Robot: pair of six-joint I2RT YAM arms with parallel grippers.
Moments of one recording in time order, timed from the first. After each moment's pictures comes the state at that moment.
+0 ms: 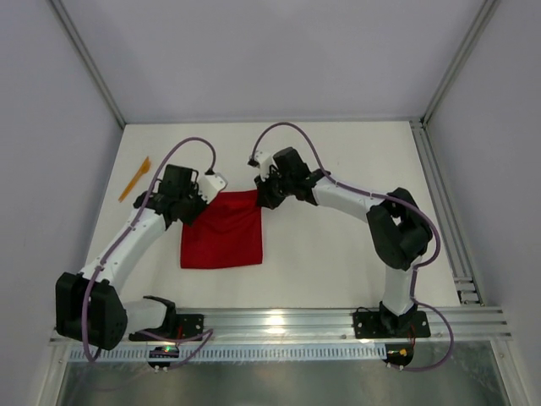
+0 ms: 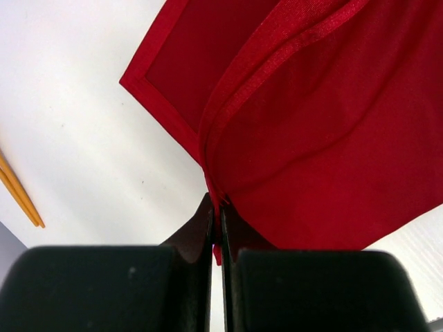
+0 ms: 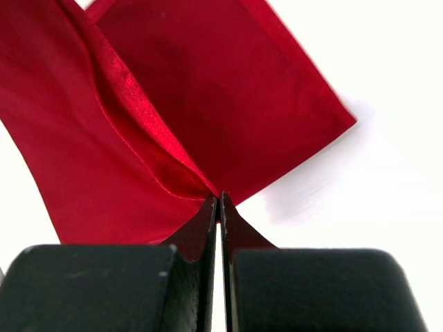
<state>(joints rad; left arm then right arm) -0.27 1.24 0.95 -0.66 0.06 0.58 0.67 1.90 1.35 -0.19 -0.40 -0.05</state>
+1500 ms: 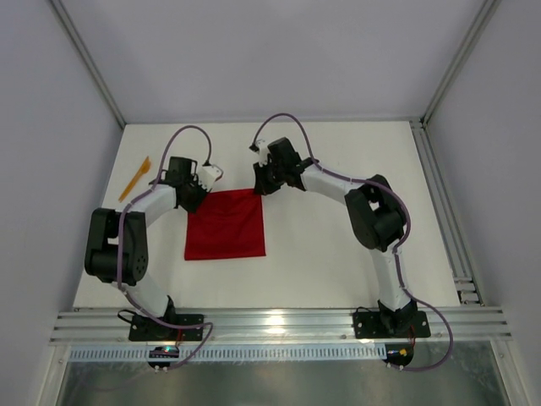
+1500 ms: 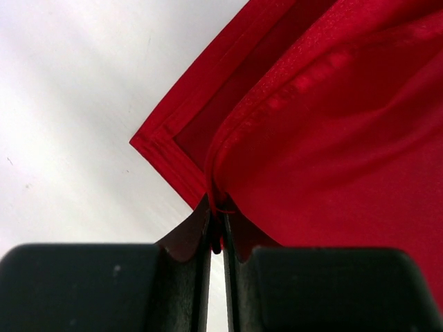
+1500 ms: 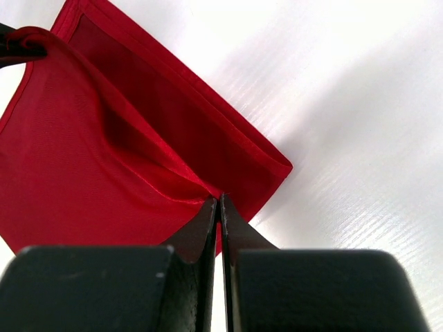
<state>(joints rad) -0.13 1.67 1.00 -0.34 0.14 0.58 0.61 2.15 1.60 -0.22 -0.34 0.12</state>
